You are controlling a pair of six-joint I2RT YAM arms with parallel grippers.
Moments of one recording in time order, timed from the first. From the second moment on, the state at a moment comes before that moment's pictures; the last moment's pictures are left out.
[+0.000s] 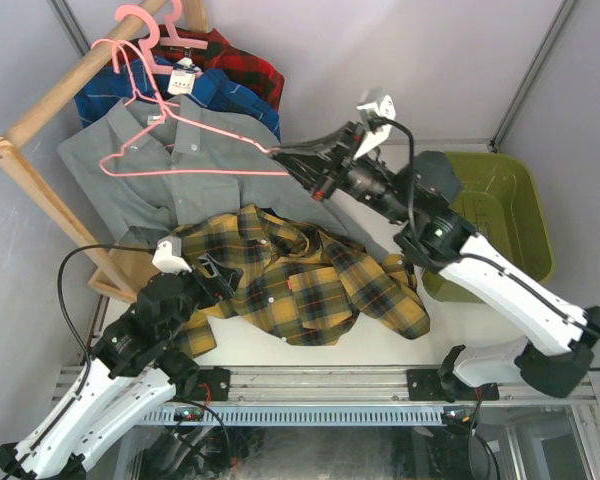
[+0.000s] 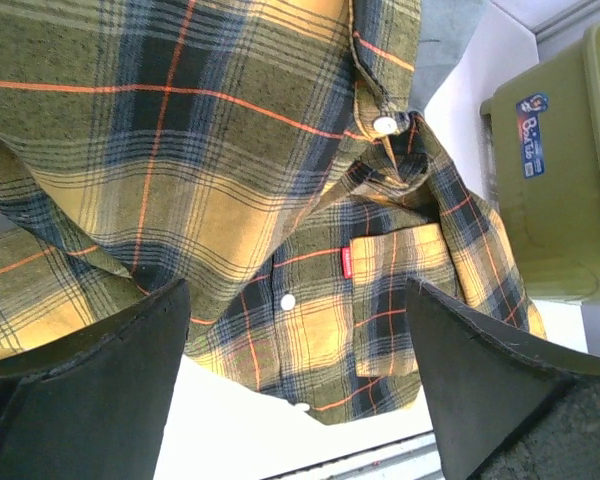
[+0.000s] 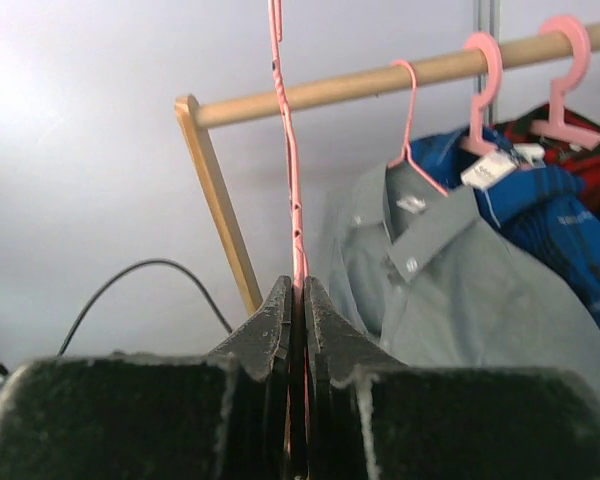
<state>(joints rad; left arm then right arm) -0.65 0.40 0.62 -0.64 -0.32 -0.80 0.88 1.25 1.46 0.18 -0.25 0.33</state>
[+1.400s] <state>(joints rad) -0.65 0.44 0.62 -0.65 -0.31 -0.77 0.94 1.89 2.15 -0.29 -0.30 0.20</state>
